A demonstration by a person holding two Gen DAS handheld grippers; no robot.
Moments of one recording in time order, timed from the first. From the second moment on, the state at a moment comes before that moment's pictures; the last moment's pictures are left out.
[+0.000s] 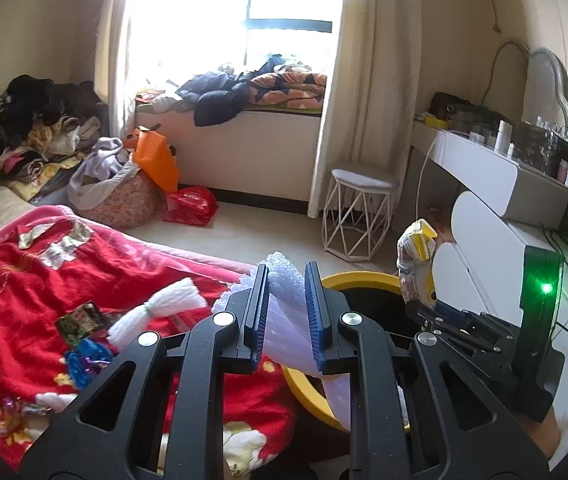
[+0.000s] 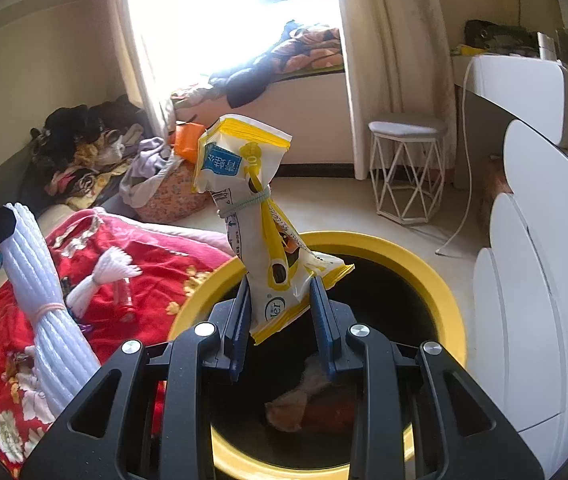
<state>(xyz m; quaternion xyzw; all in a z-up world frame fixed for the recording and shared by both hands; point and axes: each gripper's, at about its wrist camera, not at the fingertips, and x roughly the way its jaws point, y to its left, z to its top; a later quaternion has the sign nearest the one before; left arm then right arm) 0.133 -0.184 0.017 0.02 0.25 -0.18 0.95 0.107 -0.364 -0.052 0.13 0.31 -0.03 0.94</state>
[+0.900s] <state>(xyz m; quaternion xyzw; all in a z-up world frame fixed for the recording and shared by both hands) 0.185 -0.233 -0.039 0.01 0.30 -0.20 0.93 0.117 -0.405 -0.083 0.19 0.35 -0.05 0.92</state>
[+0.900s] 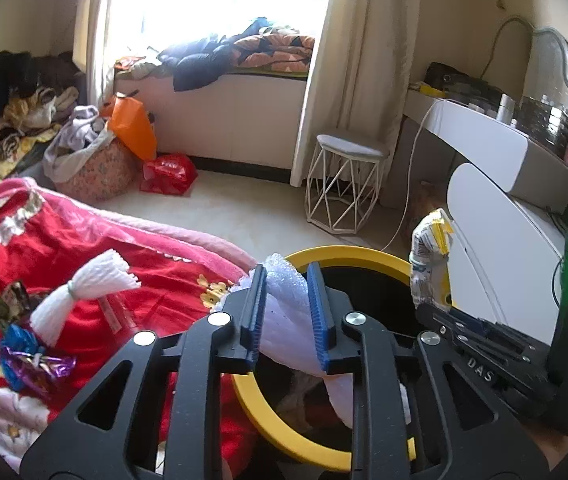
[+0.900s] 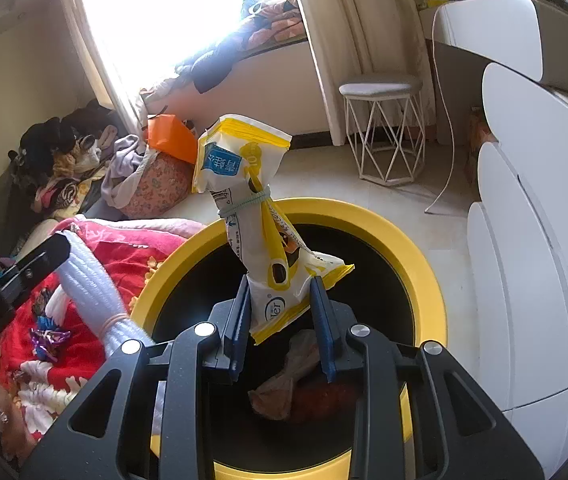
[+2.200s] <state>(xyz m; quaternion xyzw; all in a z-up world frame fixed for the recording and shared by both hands) 0.138 -0.140 -0.007 -0.07 0.27 -0.14 0.95 0.102 -0.350 -0.040 0.15 0.29 -0.01 0.95</state>
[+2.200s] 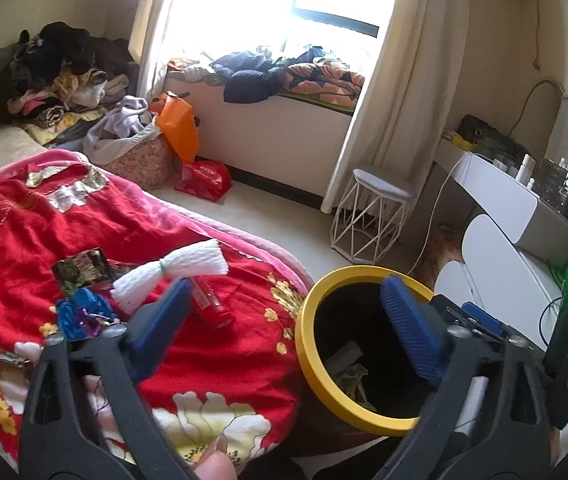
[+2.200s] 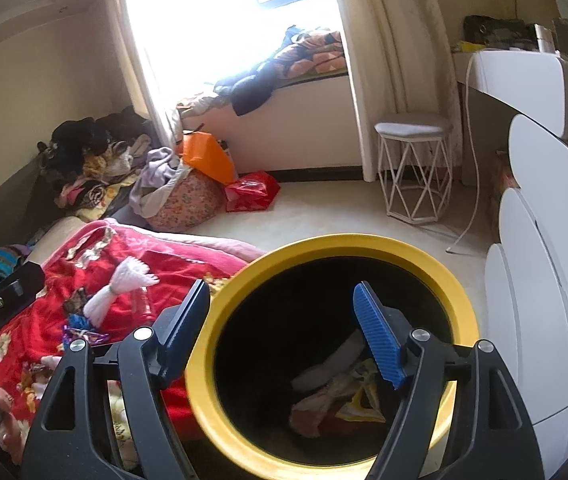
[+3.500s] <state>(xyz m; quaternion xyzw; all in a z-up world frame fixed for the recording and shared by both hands) 0.134 0.007 -0.003 -0.12 0.26 -0.01 0.96 0.108 -0.199 -0.016 0.04 0.28 0.15 0.95</state>
